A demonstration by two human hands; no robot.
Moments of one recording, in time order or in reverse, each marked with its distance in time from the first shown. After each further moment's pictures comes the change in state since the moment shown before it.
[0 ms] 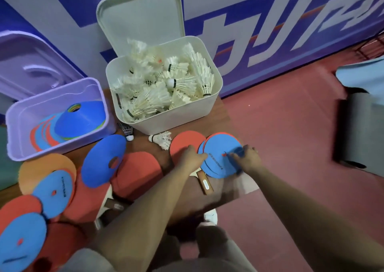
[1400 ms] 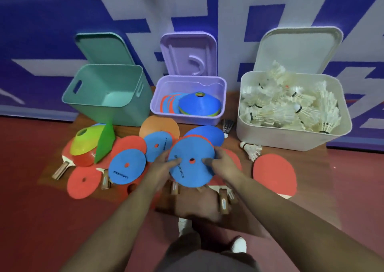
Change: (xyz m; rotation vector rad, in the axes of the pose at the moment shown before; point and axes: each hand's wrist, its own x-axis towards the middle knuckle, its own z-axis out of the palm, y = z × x) left_hand -0.167 -0.258 -0.154 -1.184 0.386 0.119; right_hand -0.164 -0.240 0.164 0.323 -0.641 -0.534
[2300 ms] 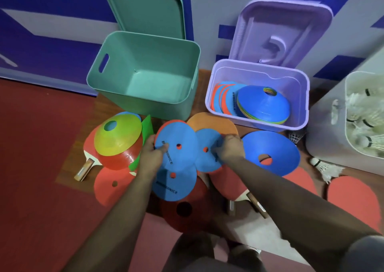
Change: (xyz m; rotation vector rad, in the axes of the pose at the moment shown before) left_hand 0.092 0.020 -0.239 0.135 0.495 0.017; right_hand 0.189 -0.027 0.182 -0.898 0.172 0.145
